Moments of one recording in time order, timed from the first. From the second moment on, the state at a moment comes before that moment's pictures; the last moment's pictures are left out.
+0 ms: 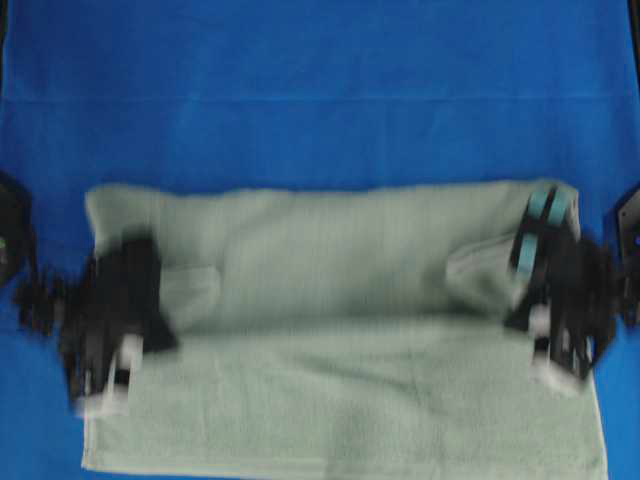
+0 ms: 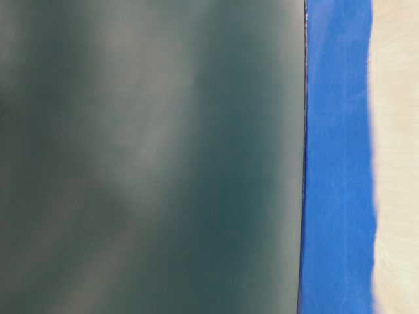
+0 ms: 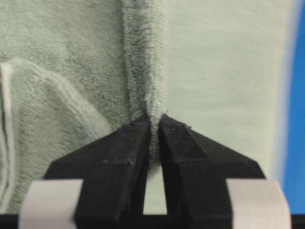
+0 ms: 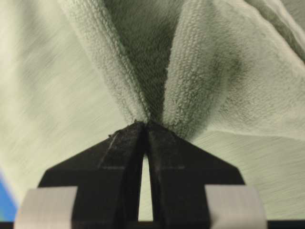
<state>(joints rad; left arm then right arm) -0.46 -0.27 0.89 -0.04 0.31 -0.50 0.45 -0.39 0.94 -0.07 0.59 0.99</state>
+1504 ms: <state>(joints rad) -0.73 0.04 0.62 -0.02 0.46 -0.66 0.87 0.04 0.53 -0.25 0.71 1.44</state>
